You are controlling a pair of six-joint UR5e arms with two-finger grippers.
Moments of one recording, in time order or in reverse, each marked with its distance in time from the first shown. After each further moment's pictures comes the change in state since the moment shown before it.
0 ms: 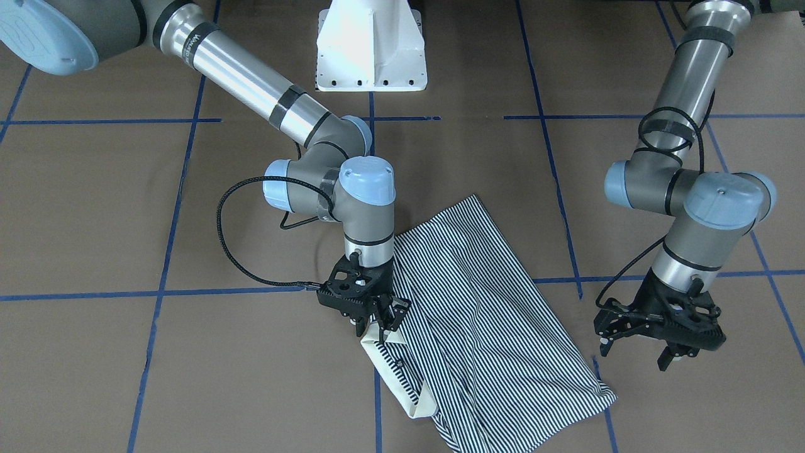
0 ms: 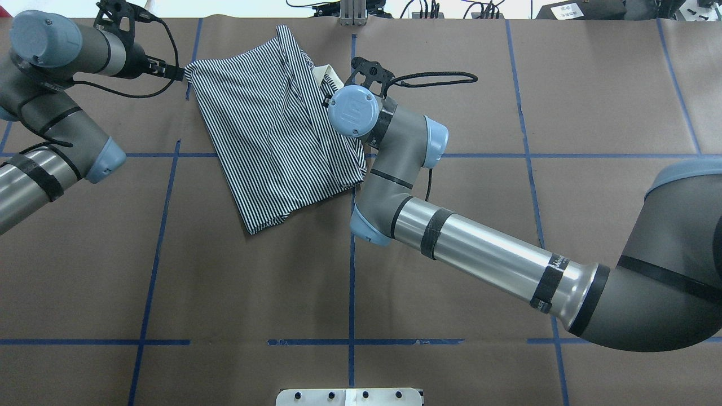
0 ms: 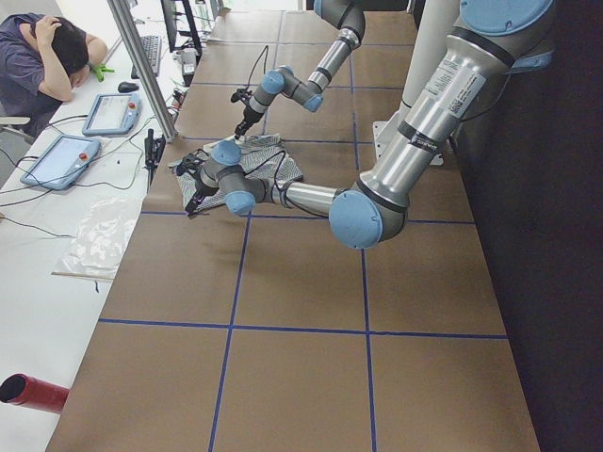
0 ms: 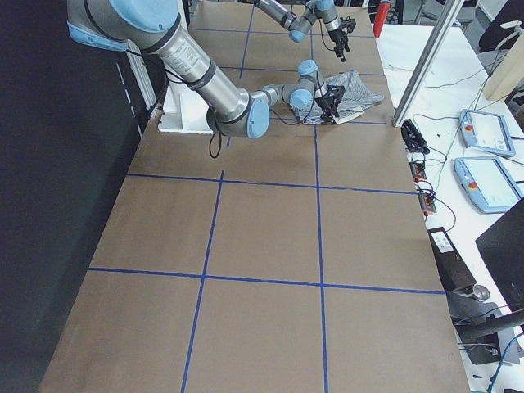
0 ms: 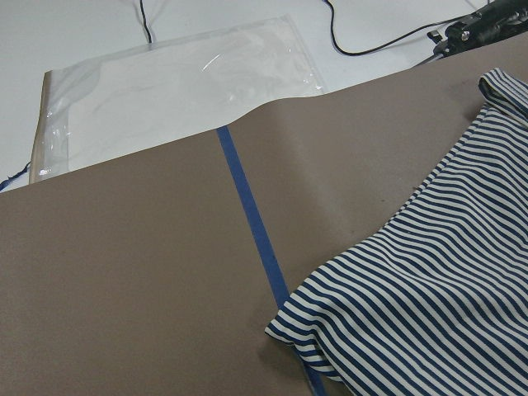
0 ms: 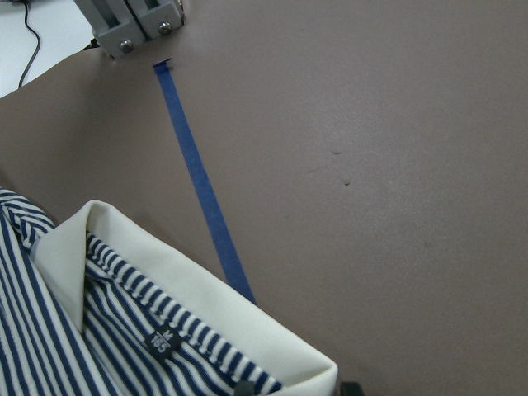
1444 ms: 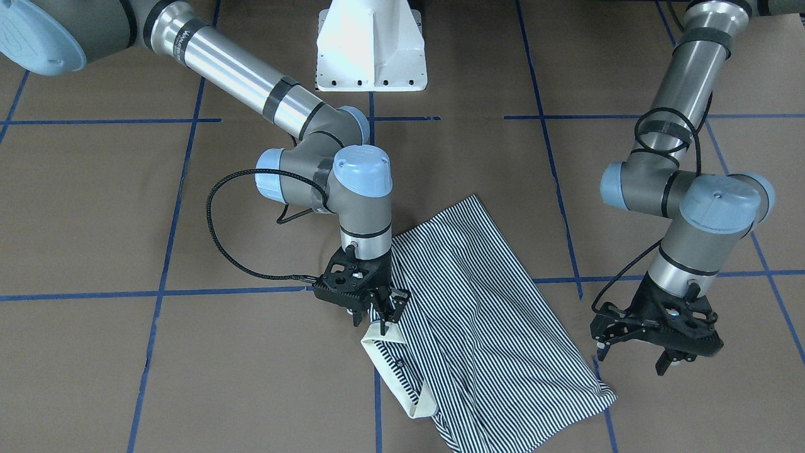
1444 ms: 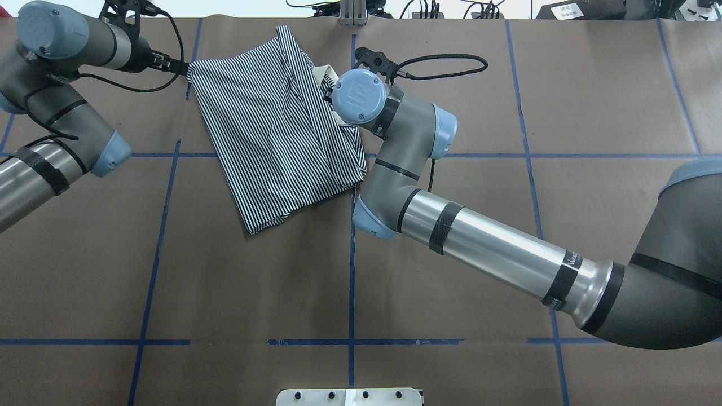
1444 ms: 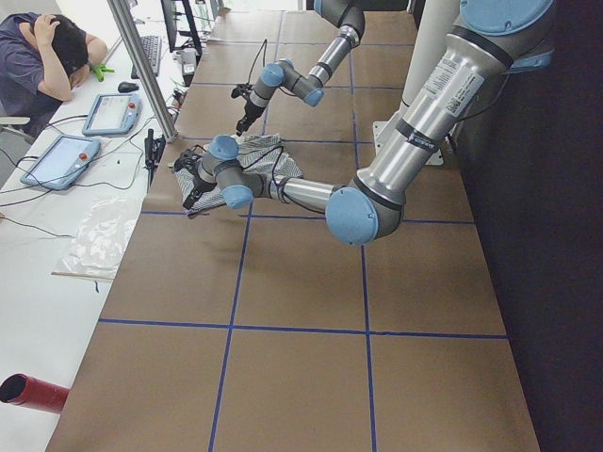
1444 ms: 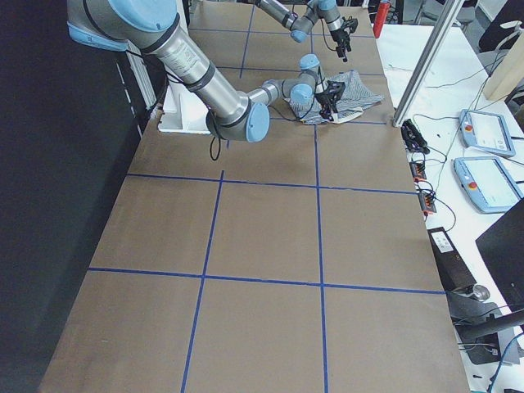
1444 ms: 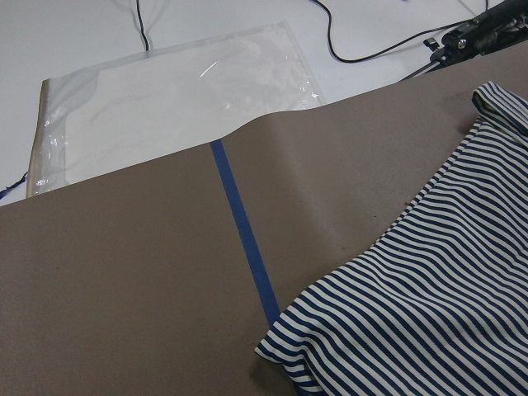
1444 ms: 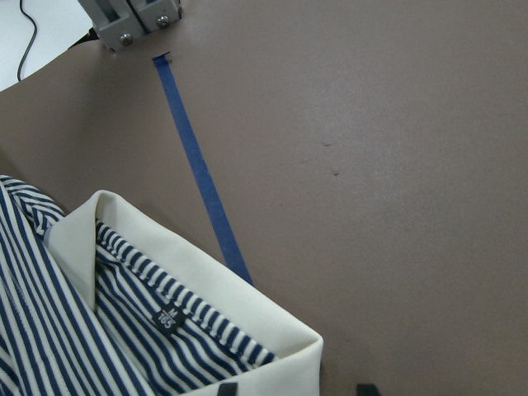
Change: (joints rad) left arm -0.001 -0.022 0.002 0.035 0.001 0.006; right arm 0.009 -0.032 0.101 -0.077 0.056 -0.002
